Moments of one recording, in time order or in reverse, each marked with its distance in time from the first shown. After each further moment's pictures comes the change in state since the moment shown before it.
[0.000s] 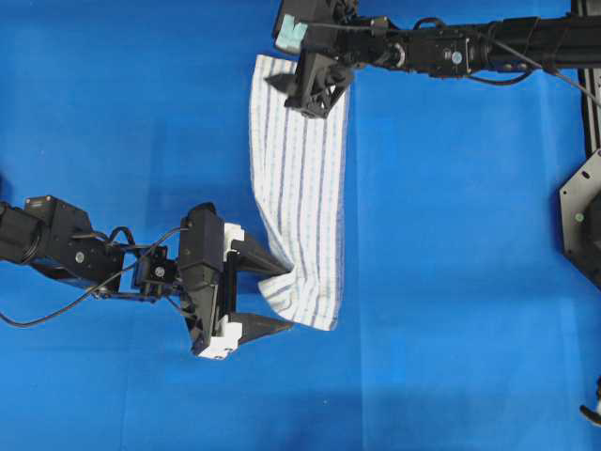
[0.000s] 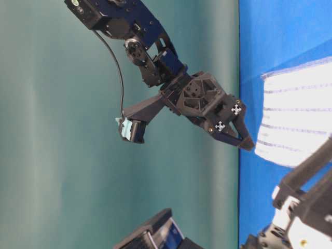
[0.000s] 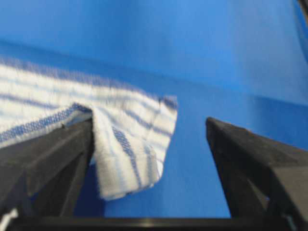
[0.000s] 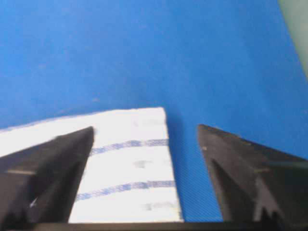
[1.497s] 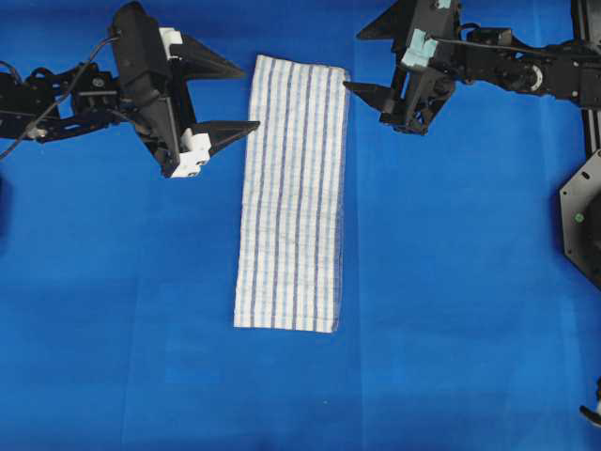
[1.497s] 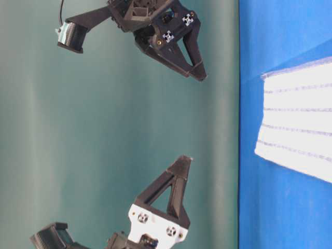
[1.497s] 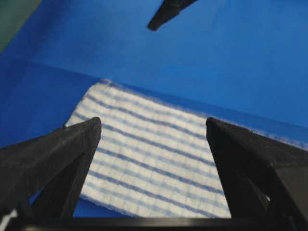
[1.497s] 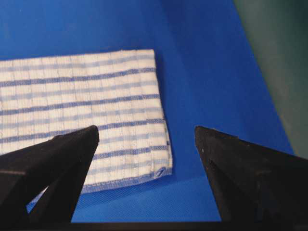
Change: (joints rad) left arm 0.514 -0.442 0.089 0.000 0.373 0.428; right arm 0.002 -0.471 0.383 -0.037 -0.029 0.012
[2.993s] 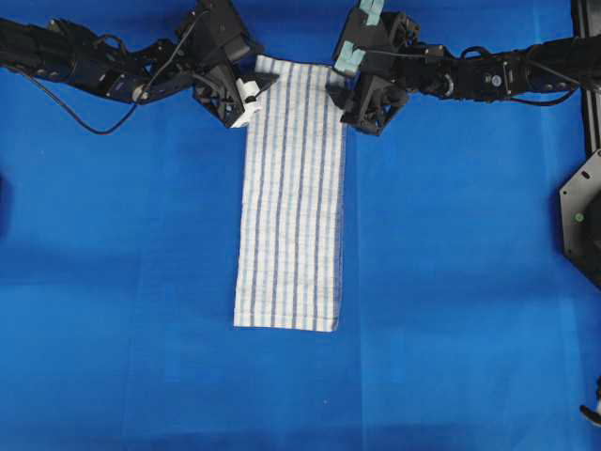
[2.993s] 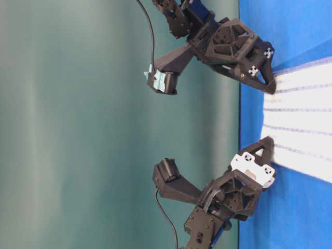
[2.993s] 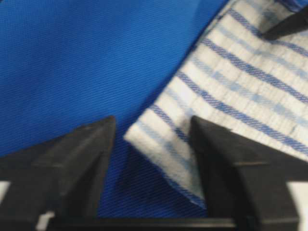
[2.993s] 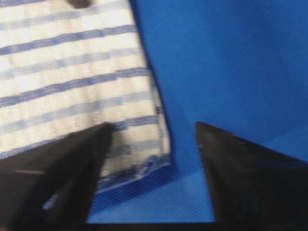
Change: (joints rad) left arm 0.218 0.523 -0.202 0.020 -0.104 0.002; right arm -0.029 0.416 -0.109 0.049 -0.123 0.006
